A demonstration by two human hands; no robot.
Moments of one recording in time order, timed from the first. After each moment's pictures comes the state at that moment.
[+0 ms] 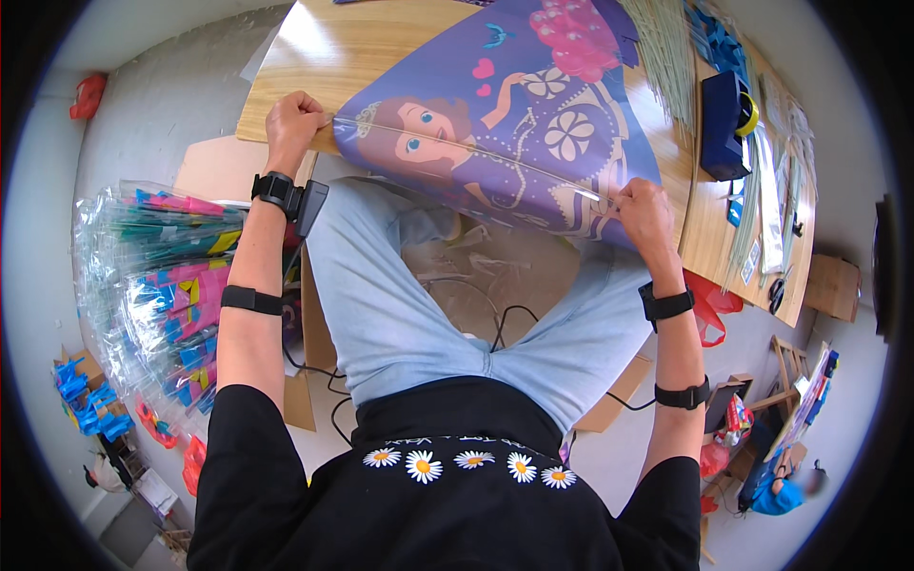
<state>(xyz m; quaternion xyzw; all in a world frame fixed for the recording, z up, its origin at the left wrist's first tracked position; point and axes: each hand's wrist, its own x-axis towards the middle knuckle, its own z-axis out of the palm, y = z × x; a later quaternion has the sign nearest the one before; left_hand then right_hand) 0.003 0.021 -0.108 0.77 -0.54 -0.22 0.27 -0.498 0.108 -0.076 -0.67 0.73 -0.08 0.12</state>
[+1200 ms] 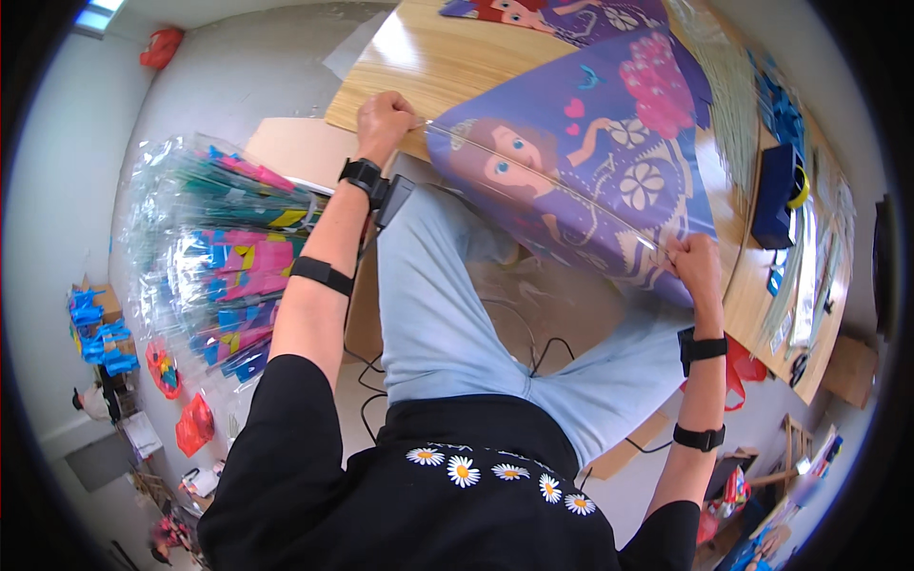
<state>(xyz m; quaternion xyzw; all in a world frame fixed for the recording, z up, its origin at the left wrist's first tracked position) 0.004 0.023 -0.106 0.77 -0.54 -0.18 0.29 -0.508 0.093 -0.082 -0.66 0.73 -0.05 0.17</state>
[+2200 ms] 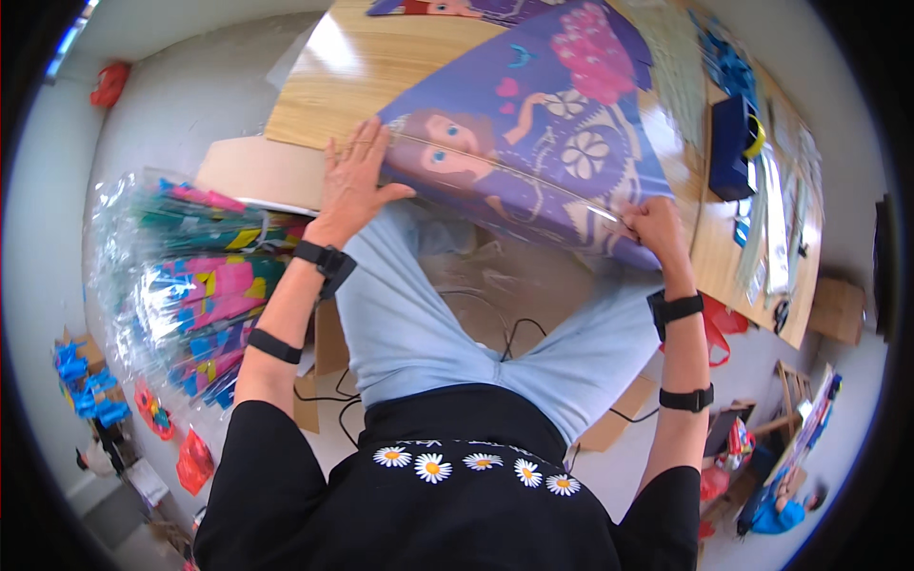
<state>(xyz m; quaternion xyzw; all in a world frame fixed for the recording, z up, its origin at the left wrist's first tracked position) -0.052 0.110 -0.096 0.62 -0.78 -0.04 0.08 -0.511 0.091 -0.075 -0.64 0.74 -0.03 0.20</state>
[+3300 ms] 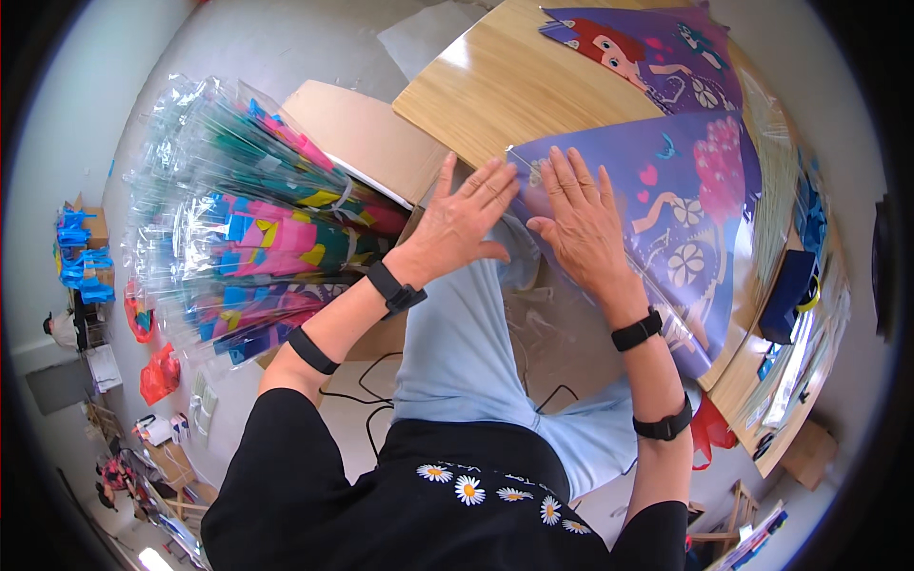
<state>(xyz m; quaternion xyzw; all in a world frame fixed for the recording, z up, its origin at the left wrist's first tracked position) -0.026 0.141 -0.077 0.59 -0.80 -0.05 0.12 -0.233 0.058 -0.061 -0.93 0.34 -0.11 0.06</state>
